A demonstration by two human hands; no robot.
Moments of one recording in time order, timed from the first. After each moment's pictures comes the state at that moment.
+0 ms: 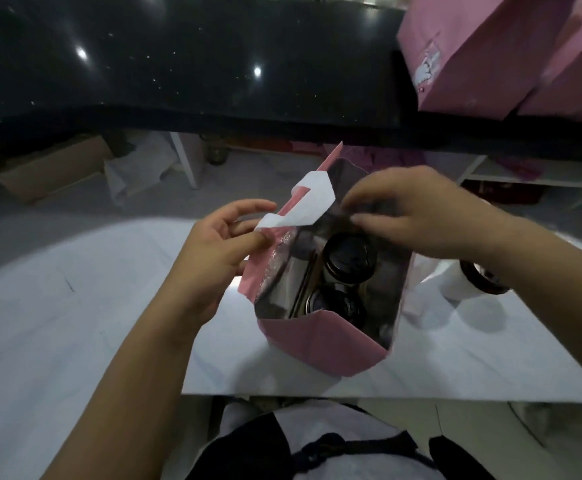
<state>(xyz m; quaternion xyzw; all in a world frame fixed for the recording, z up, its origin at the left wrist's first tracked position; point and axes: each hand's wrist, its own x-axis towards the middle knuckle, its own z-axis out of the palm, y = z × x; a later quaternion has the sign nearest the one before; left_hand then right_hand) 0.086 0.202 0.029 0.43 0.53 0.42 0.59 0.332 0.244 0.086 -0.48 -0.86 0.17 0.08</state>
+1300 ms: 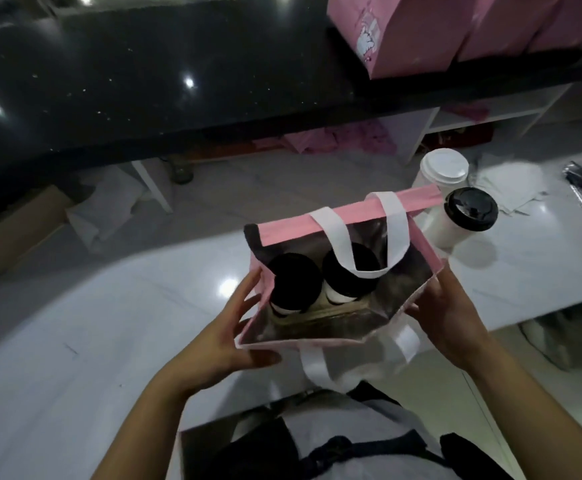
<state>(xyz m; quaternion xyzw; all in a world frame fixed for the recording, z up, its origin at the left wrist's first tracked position) 0.013 0.180 -0.063 0.64 0.40 0.15 0.65 0.332 0.105 -0.065 -0.60 -0.29 0.54 0.52</state>
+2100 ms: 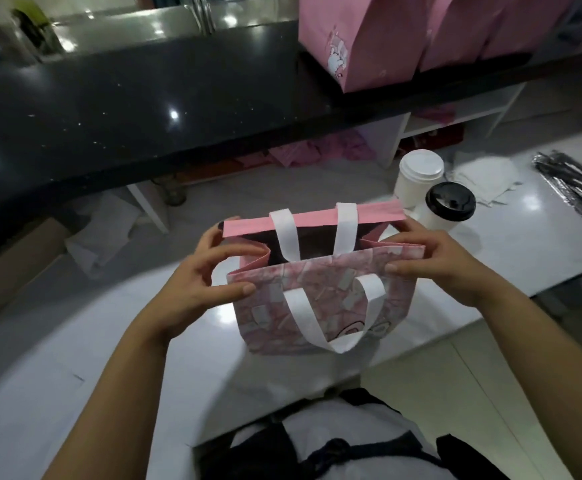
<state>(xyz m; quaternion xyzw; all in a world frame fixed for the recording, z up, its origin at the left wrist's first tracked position) 0.007 0.243 -0.018 0.72 0.36 0.21 0.56 0.353 0.131 -0.022 -0.56 -0.52 0.49 0.41</state>
